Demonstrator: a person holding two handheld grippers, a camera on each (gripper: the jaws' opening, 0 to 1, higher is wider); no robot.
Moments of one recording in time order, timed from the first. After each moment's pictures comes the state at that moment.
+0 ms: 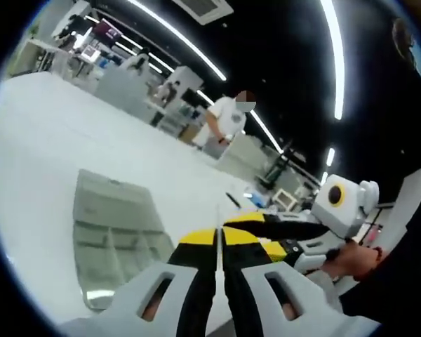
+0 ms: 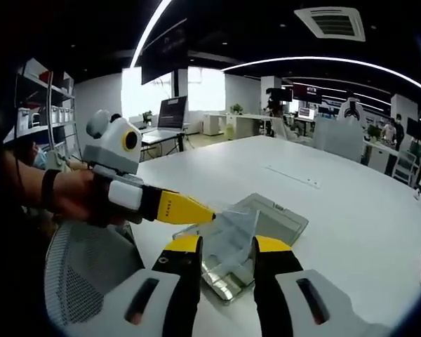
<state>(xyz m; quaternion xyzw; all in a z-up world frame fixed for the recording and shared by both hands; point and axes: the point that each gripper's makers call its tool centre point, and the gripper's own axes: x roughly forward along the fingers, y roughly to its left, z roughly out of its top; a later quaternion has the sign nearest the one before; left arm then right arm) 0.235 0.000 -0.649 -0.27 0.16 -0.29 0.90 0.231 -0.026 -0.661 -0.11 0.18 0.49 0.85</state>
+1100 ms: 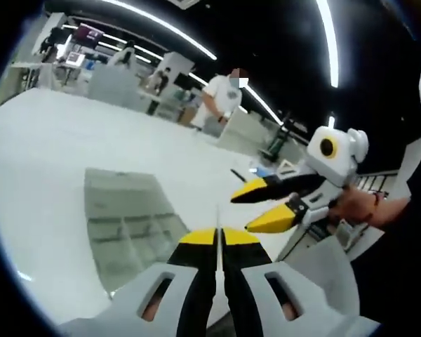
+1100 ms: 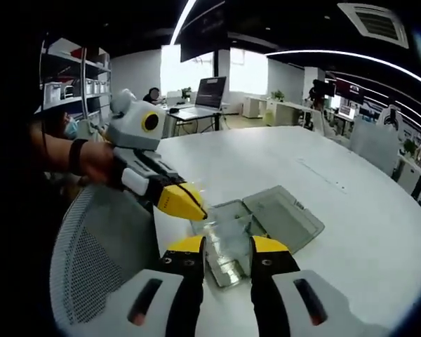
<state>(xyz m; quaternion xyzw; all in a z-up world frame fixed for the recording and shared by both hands) 0.217 0.004 -0.668 -0.18 0.20 -0.32 0.91 0.223 -0.027 -0.666 -0.19 0.21 0.59 0.75</state>
